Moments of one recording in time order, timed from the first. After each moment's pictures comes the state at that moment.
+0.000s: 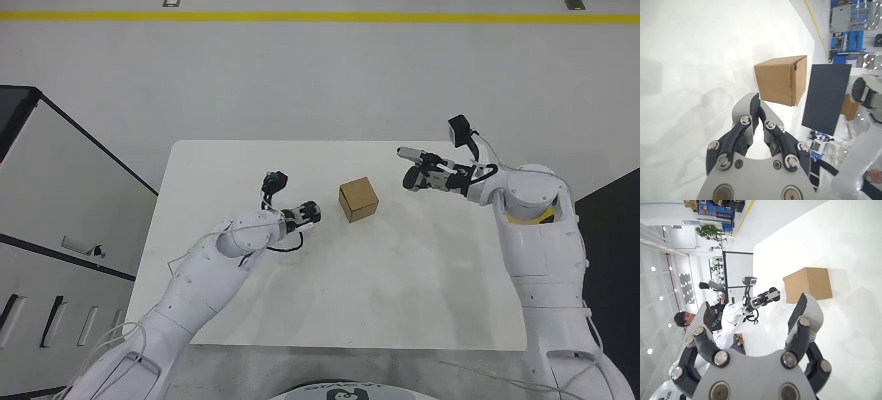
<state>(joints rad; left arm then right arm) 1.11 -1.23 -0.93 -1.32 0.23 0.20 -0.57 -1.11 -1.22 1.51 -1.41 -0.02 0.12 1.14</state>
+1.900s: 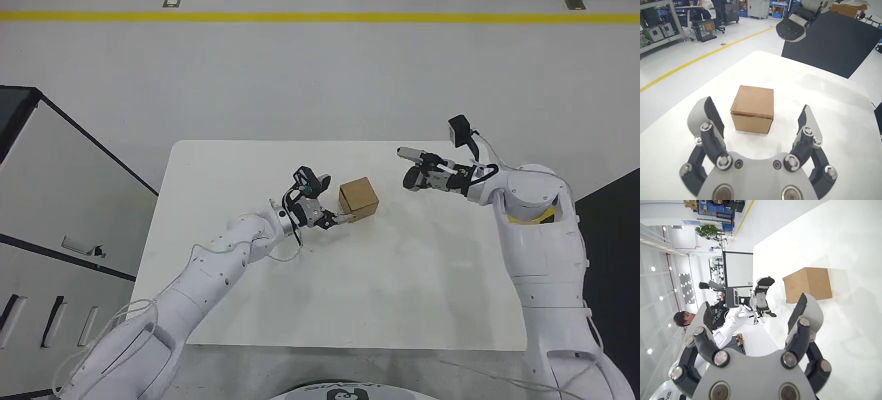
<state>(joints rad) 0.94 -1.28 -0.72 -0.97 1.20 -0.56 0.34 -1.11 -1.22 1.51 -1.41 -0.02 0.12 1.14</state>
